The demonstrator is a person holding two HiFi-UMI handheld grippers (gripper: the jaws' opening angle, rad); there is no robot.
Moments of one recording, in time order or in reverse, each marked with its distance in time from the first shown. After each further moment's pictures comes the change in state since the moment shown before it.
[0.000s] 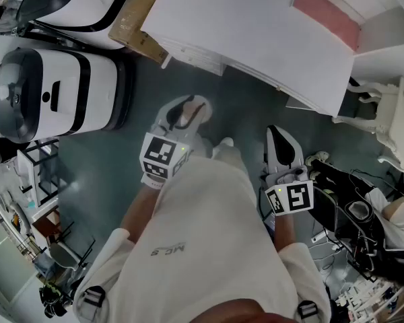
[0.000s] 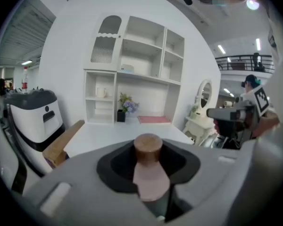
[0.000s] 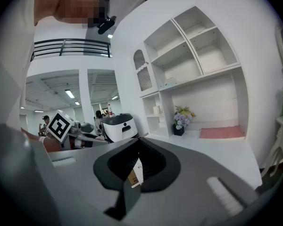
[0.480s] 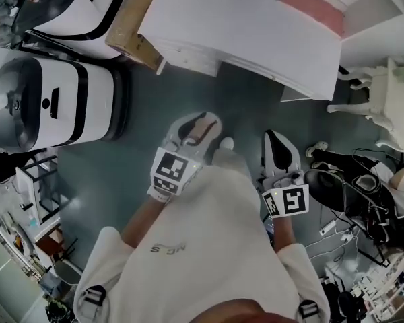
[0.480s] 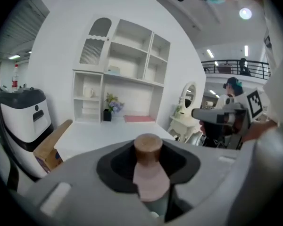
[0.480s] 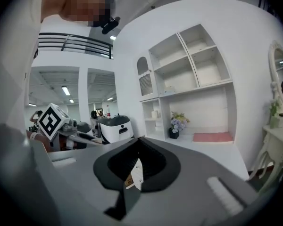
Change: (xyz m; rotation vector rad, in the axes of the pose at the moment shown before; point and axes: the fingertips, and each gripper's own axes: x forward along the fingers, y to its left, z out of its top) left arm -0.067 -0.073 -0.022 0.016 -0.007 -0.127; right arm -0.058 0.060 -0.008 -0.051 -0.038 -0.075
